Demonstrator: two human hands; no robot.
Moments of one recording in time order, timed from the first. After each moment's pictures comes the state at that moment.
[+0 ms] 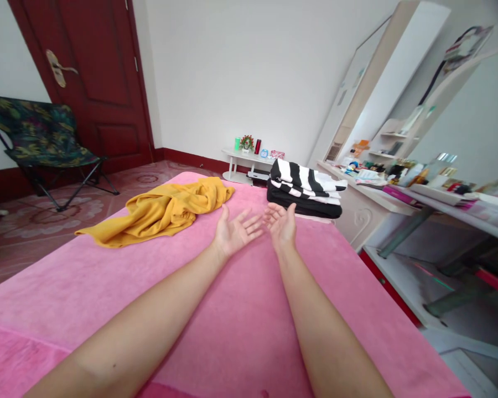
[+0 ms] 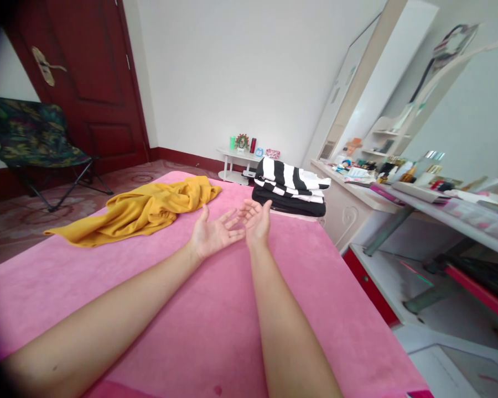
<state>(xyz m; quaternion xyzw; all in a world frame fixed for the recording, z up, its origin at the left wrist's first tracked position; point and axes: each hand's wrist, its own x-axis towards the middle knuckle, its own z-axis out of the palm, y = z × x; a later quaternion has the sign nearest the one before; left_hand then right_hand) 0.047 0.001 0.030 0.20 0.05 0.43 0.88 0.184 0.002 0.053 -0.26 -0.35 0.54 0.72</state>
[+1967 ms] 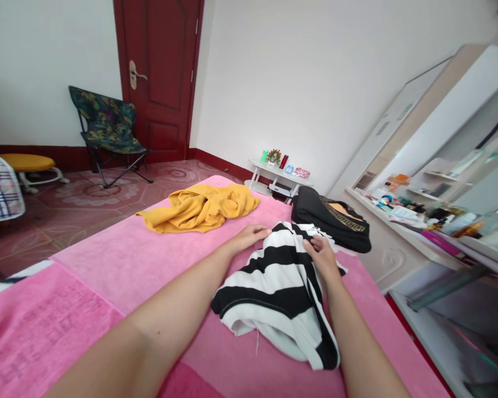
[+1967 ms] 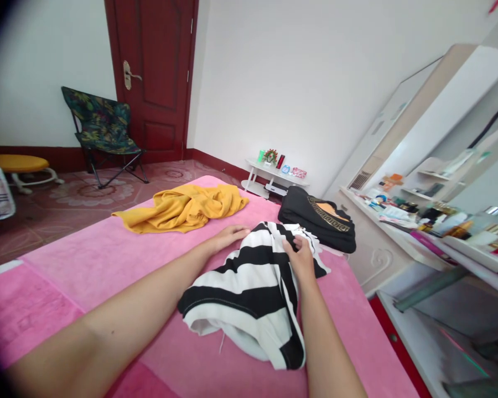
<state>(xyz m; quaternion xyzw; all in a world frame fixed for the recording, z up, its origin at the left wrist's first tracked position) -0.003 0.030 0.013 0.65 0.30 0.46 0.53 0.254 0.016 0.028 -0.62 -0.60 0.11 0.49</state>
